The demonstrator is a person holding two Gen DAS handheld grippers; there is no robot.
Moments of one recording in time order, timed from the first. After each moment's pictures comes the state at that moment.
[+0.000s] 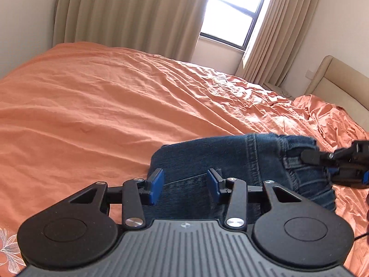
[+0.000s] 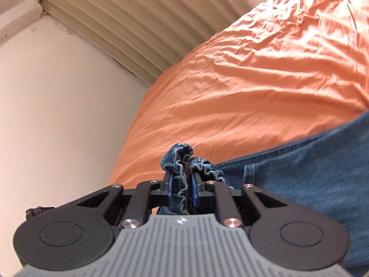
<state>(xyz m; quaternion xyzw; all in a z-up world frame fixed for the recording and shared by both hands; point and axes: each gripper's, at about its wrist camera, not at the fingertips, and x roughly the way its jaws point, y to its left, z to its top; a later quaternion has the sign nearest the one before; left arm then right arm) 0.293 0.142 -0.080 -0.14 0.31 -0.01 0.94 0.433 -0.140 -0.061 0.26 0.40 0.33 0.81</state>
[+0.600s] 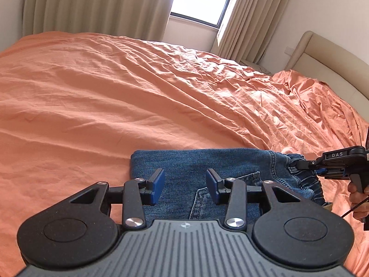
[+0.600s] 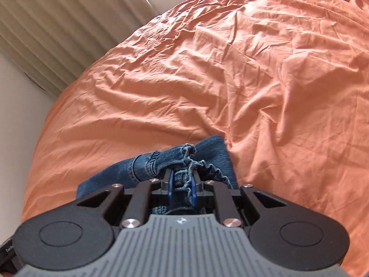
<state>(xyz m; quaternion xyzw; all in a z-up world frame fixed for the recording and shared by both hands) 0.344 0.070 -0.121 -0.11 0.35 -0.08 0.93 0.488 -0.296 -0.168 0.21 0.46 0.13 0.85</state>
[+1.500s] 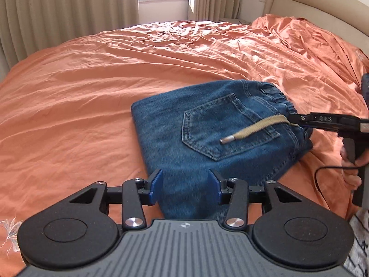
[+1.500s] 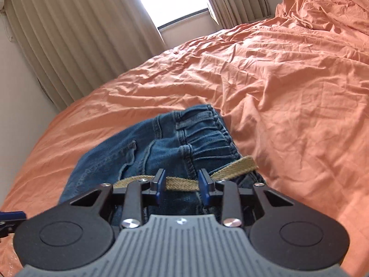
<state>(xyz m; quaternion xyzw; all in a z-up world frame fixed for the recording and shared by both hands) 0.224 0.034 -0.111 0.05 0.40 -0.10 0.91 0.350 -0.262 -0.195 0.17 0.34 0.11 0.92</state>
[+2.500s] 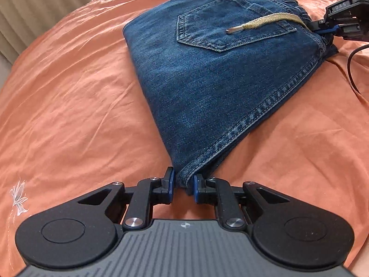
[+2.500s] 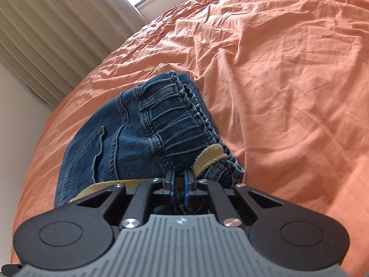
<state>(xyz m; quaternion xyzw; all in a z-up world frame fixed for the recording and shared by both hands) 0.208 0.018 -0.191 0.16 0.51 -0.05 0.84 0.366 -0.293 -0.227 0.25 0.41 0.11 0.87</state>
